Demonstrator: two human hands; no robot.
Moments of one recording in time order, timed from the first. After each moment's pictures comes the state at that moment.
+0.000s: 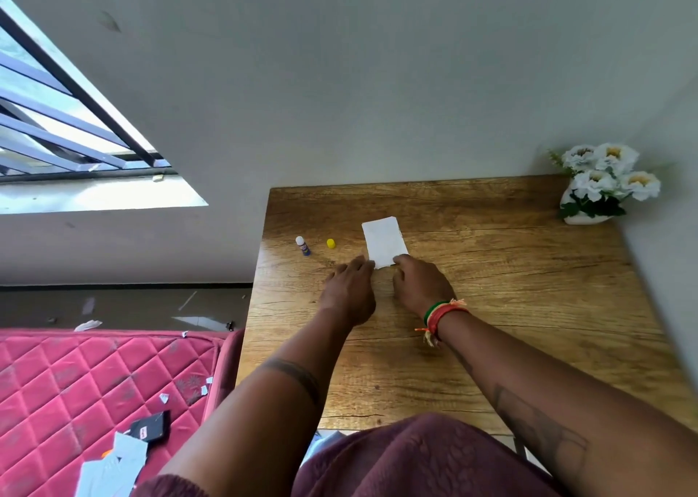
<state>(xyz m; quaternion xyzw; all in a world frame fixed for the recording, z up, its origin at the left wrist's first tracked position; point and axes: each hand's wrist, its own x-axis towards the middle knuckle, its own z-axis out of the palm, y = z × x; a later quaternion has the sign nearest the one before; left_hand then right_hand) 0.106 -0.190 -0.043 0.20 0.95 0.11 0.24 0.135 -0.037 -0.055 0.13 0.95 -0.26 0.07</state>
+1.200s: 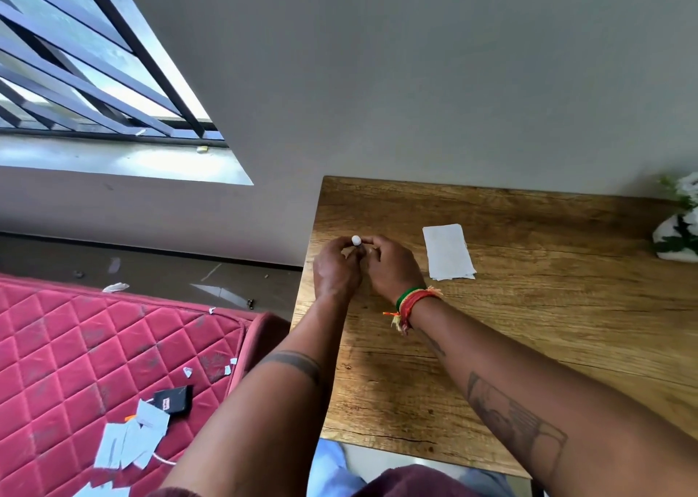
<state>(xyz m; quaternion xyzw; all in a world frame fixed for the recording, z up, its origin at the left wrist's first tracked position) 0.036 -0.284 -0.054 -0.16 0.88 0.43 0.10 0.053 -0.172 -0.048 0.10 0.89 -0.44 0.06</state>
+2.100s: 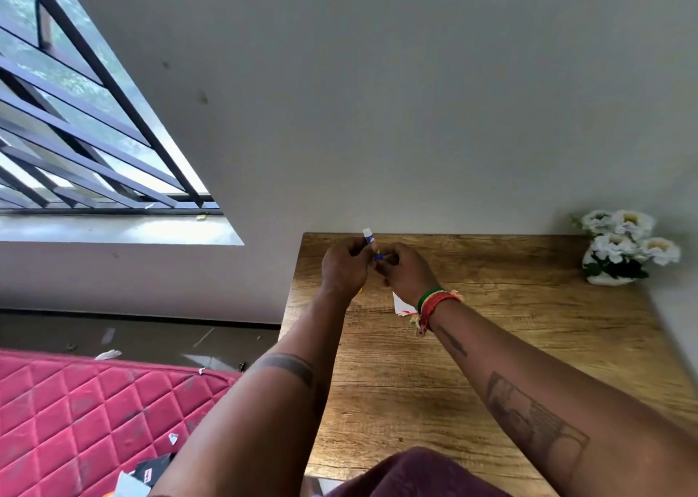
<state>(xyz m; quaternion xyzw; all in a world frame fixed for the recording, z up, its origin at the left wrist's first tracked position) 0.034 -0.210 0.043 -0.03 0.86 0.51 0.05 0.061 -0.081 0.027 0.11 0.82 -0.57 0.05</state>
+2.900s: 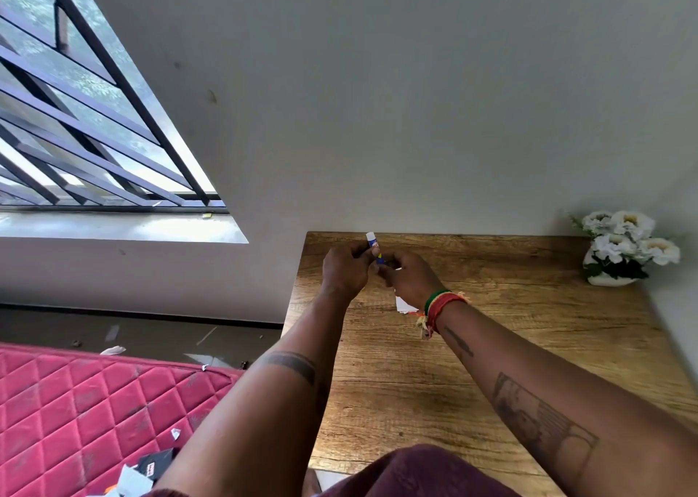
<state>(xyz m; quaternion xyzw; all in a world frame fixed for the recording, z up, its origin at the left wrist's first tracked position) 0.041 -0.218 0.041 -0.02 0.86 0.50 0.07 0.077 -0.078 0.032 0.05 0.81 -0.59 0.06</state>
